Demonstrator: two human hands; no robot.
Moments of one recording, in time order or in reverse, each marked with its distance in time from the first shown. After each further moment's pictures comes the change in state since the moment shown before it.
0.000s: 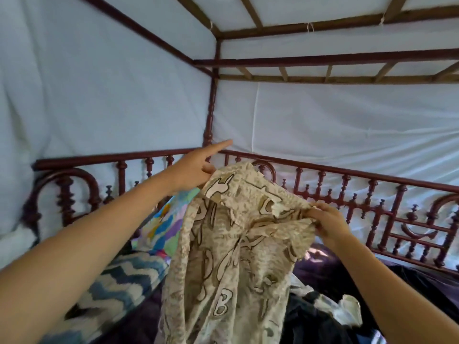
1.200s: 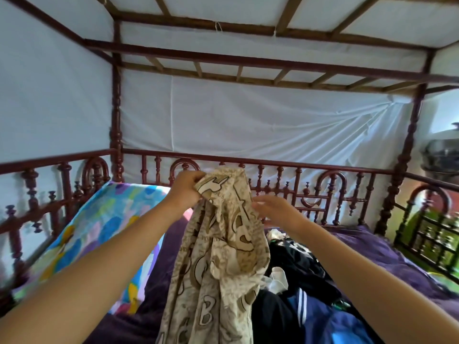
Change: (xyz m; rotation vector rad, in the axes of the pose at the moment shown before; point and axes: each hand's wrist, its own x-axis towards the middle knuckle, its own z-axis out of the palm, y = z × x) left_hand 0.077 -0.034 0.094 -0.196 0.102 0.176; right_hand -0.047 -0.032 0.003 -0.586 -0.070 -0.080
